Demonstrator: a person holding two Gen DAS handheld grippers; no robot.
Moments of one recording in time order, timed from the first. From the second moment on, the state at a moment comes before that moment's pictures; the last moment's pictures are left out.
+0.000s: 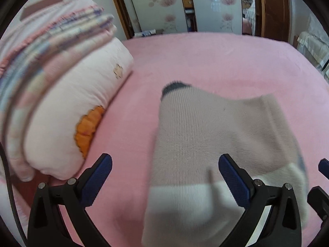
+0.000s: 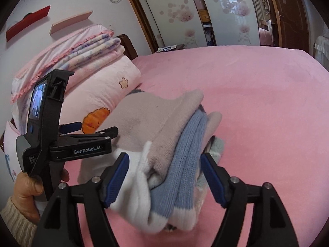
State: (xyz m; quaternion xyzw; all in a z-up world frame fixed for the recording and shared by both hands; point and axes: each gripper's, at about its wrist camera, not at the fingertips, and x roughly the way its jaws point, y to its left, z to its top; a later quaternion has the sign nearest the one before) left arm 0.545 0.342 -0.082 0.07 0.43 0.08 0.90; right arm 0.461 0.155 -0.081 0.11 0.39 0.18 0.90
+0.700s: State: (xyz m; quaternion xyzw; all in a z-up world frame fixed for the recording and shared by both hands) left arm 0.274 0.188 0.016 -0.01 0.37 0.02 0.93; right arm 0.262 0.048 0.015 -0.03 0.39 0.06 0.92
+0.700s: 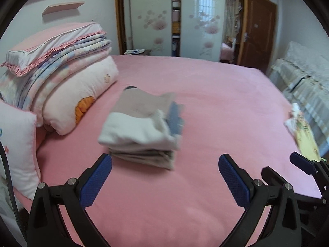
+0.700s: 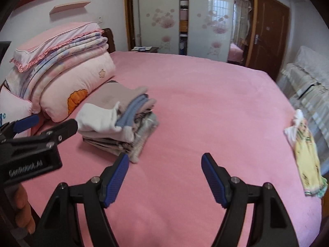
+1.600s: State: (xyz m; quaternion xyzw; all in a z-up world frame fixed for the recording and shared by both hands) left arm 0.091 0.055 0.018 0.00 0.37 0.00 0.93; right arm 0.077 -0.093 -0.007 0.03 0.42 -0.04 0.91
